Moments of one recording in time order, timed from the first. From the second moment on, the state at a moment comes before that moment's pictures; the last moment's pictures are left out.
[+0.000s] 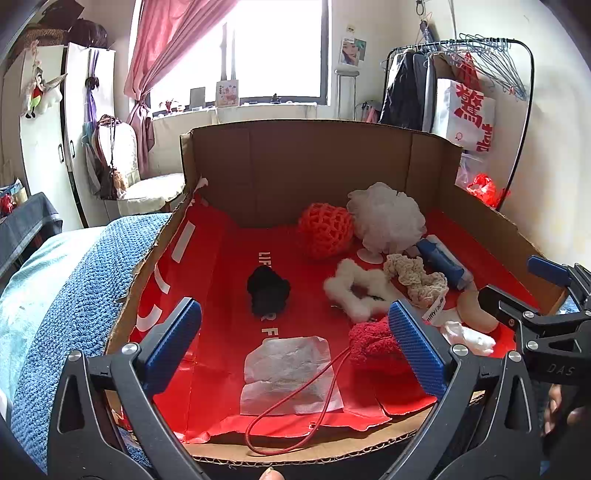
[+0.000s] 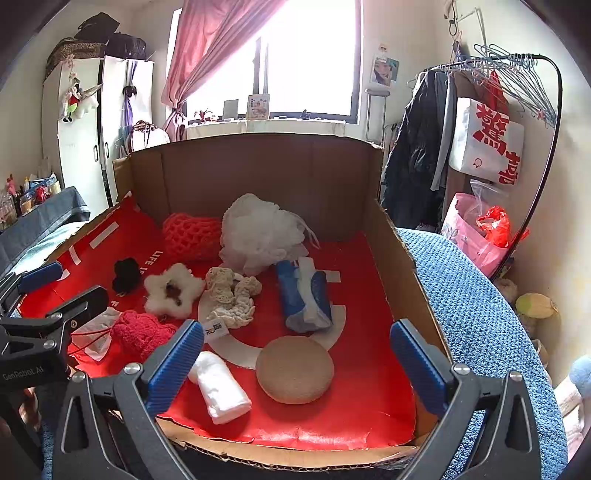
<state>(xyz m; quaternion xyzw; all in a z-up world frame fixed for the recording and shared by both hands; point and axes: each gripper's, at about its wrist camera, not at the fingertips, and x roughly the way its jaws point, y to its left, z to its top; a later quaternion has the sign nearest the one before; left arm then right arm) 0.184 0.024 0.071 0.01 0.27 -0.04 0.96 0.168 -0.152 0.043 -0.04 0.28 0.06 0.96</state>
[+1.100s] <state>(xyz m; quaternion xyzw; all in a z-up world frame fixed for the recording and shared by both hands) 0.187 0.023 0.067 0.01 0.29 -0.05 0.96 0.169 -0.150 0.042 -0.04 0.28 0.05 0.96</state>
